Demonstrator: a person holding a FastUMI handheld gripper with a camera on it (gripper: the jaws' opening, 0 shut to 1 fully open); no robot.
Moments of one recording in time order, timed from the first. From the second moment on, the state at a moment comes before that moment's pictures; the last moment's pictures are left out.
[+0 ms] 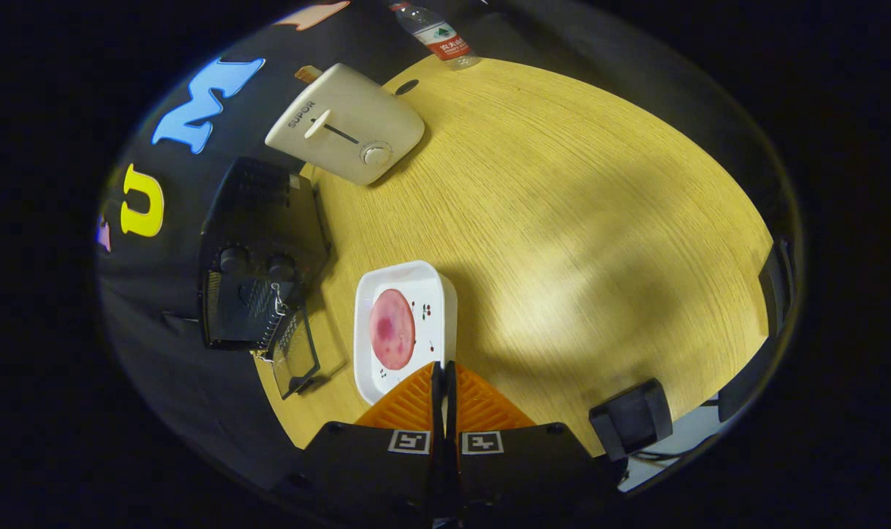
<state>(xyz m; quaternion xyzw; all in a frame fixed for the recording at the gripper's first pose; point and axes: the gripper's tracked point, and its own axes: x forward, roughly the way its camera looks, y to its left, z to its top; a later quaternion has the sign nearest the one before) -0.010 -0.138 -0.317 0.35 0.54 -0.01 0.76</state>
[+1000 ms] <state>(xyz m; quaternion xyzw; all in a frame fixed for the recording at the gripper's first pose) -0.071 -0.046 -0.251 0.45 0.46 0.01 0.77</state>
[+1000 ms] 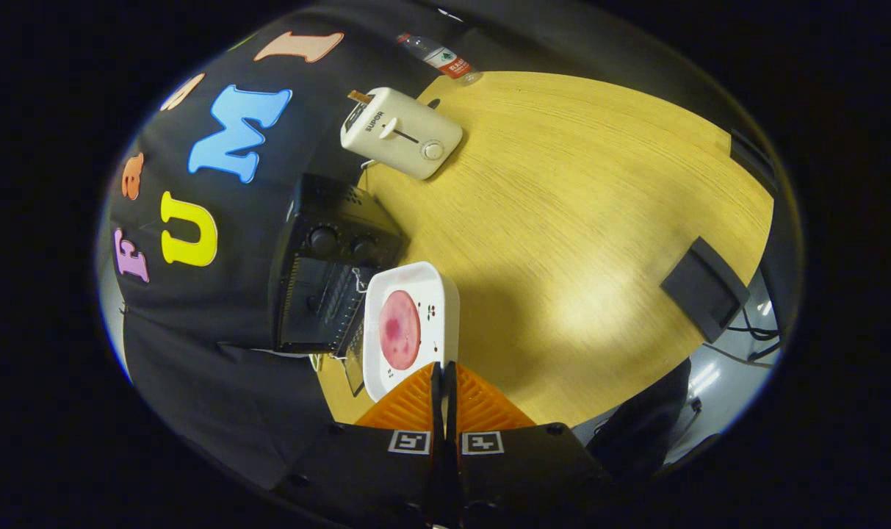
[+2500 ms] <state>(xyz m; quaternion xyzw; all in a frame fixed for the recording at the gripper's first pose) 0.113 0.133 -0.294 0.52 0.42 0.03 0.74</state>
